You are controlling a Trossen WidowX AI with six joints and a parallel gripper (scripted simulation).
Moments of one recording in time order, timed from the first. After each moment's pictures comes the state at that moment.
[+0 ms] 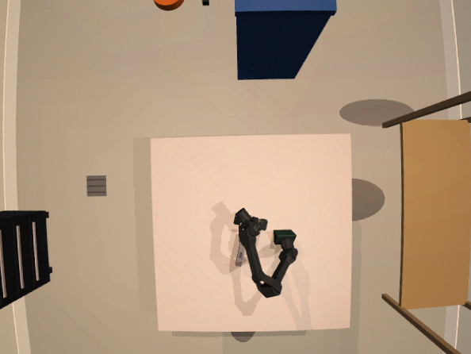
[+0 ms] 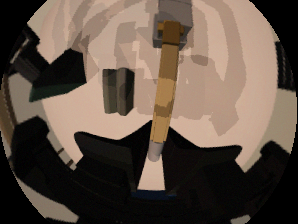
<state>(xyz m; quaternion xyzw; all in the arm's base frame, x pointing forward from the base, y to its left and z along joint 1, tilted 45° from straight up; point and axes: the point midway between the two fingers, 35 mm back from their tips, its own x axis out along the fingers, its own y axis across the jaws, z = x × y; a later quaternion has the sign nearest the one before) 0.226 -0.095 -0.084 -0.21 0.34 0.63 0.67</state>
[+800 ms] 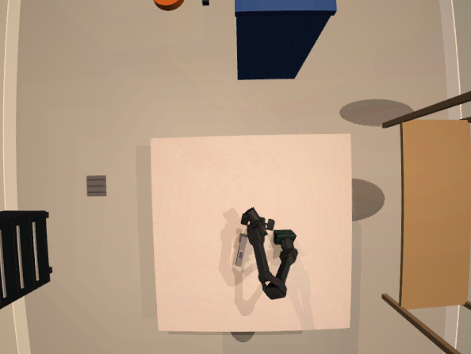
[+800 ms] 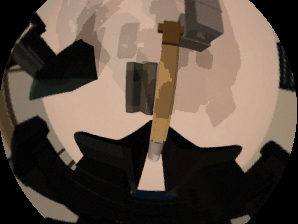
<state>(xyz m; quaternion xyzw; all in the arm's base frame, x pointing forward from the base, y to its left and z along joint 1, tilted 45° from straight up) 0.185 -0.094 -0.084 -0.21 0.34 0.63 0.67</state>
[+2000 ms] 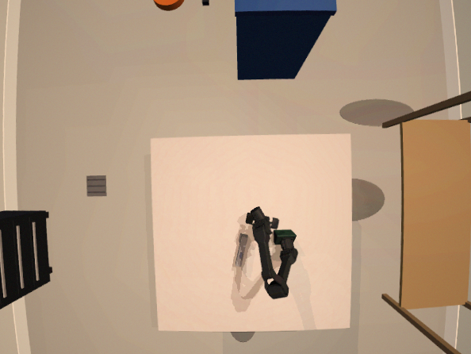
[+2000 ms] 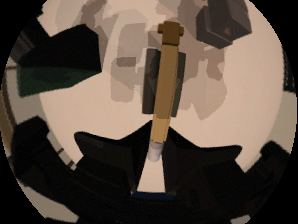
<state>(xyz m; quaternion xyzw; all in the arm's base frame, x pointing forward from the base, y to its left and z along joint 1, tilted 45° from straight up) 0.157 -0.084 -0.099 -0.21 0.34 0.63 0.67</state>
